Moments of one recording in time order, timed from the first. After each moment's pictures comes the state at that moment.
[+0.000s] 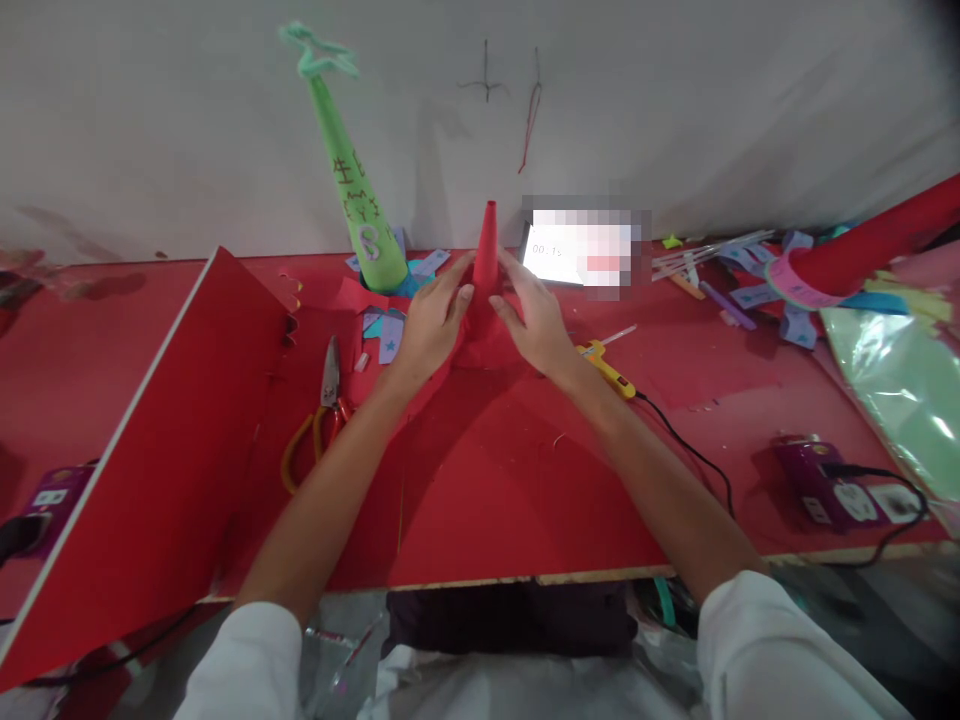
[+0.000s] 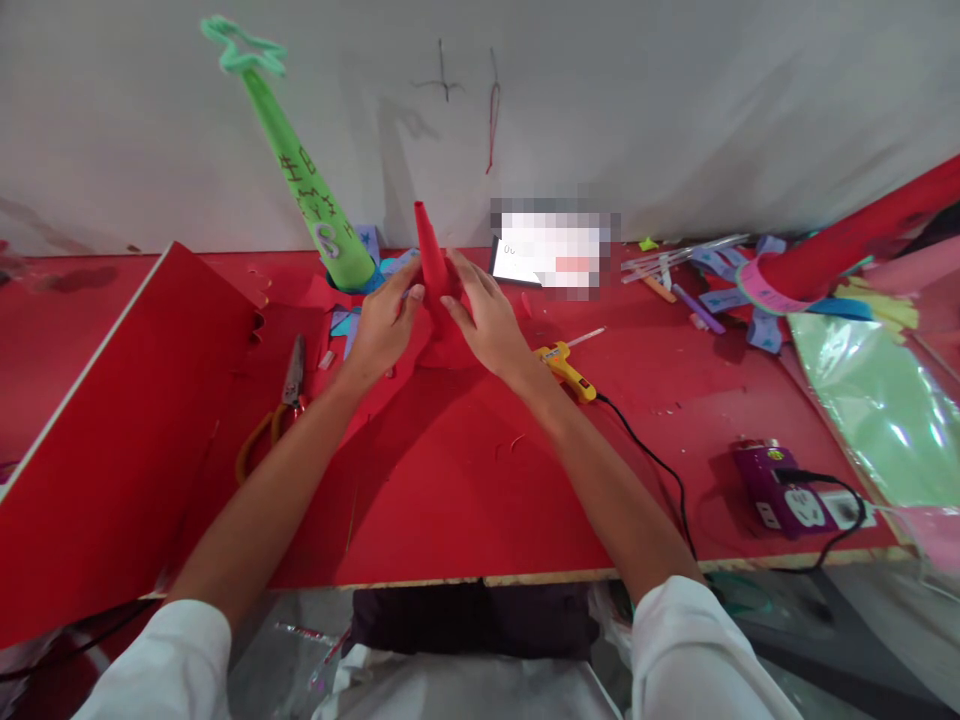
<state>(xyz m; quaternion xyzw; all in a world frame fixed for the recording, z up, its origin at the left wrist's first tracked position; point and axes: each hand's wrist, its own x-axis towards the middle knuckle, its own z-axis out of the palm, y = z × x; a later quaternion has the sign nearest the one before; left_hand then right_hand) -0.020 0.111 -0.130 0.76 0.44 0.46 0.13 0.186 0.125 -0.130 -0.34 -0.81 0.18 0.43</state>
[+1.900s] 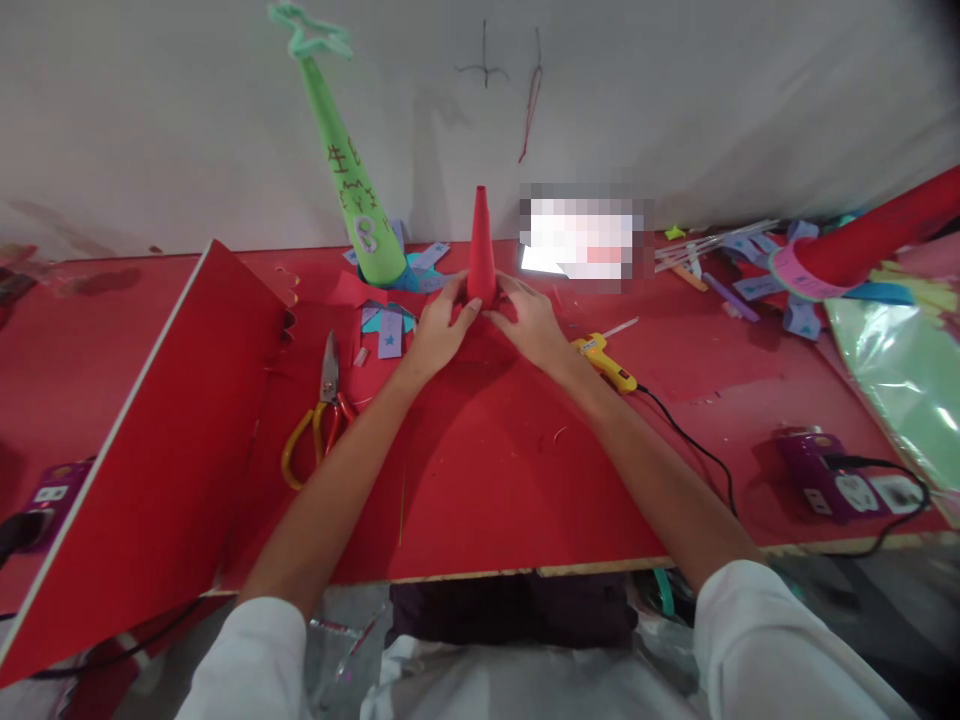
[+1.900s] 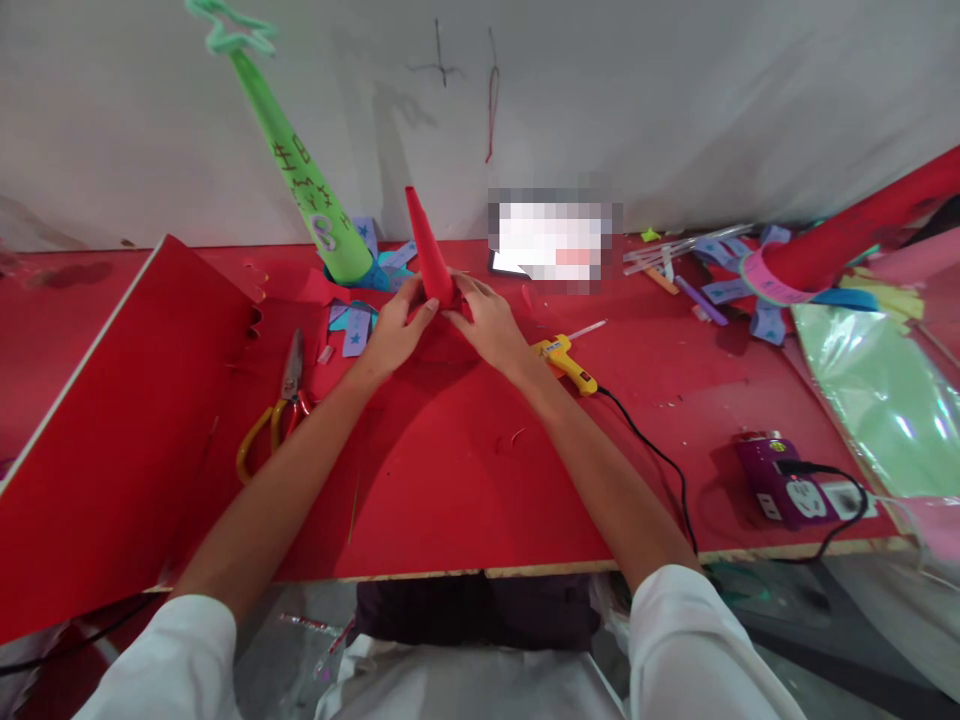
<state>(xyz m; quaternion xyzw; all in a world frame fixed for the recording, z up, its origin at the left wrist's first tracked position) -0.014 0.112 -0.169 0.71 0.45 0.48 0.25 0.185 0.138 -0.156 -0.38 -0.82 0.19 0.38</state>
